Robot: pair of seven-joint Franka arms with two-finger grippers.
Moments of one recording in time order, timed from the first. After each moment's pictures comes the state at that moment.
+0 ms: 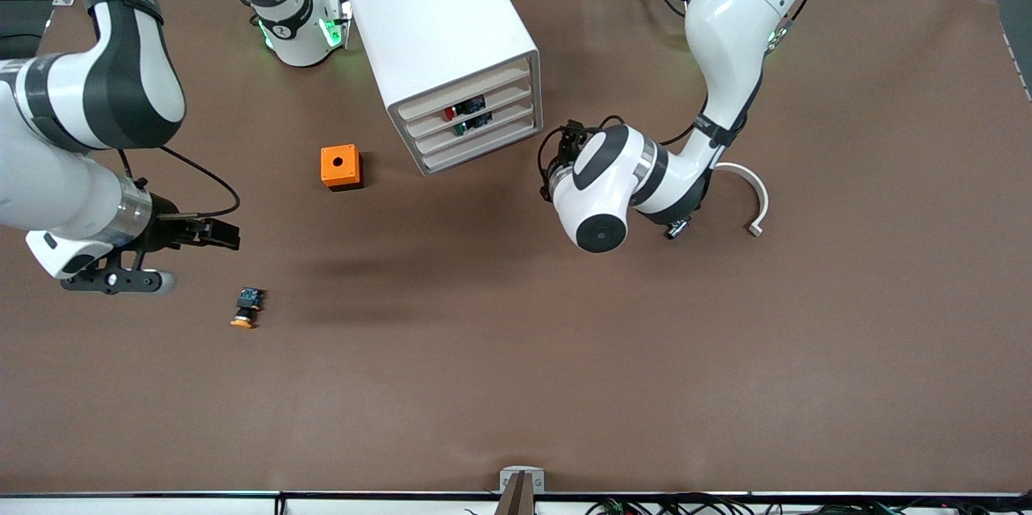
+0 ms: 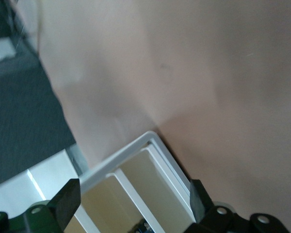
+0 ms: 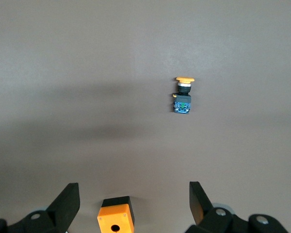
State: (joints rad) left arm -0.50 0.76 -0.21 -1.44 -0.51 1.57 -1.87; right arm 0.08 0.30 0.01 -1.56 0.03 1.76 0.14
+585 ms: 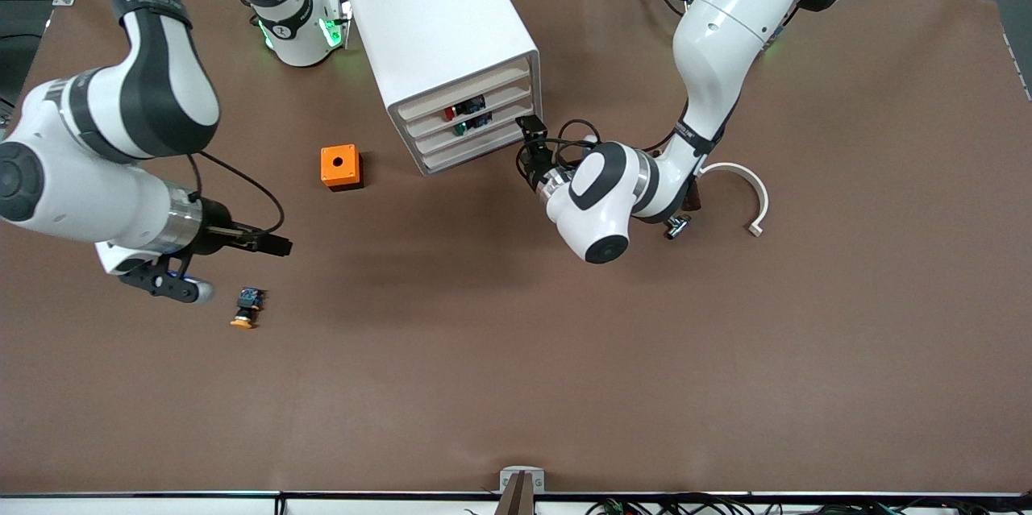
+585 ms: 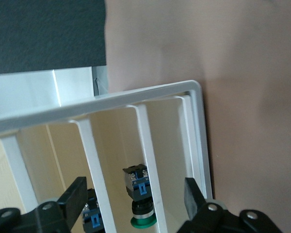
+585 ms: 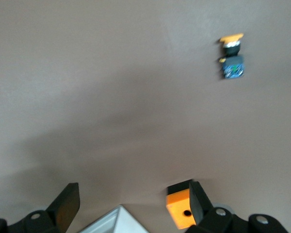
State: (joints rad) left arm -0.51 0.82 -0.20 -1.43 -0.79 1.58 -2.29; right arm 0.16 0.33 0.02 -1.55 0.18 1.76 0.46
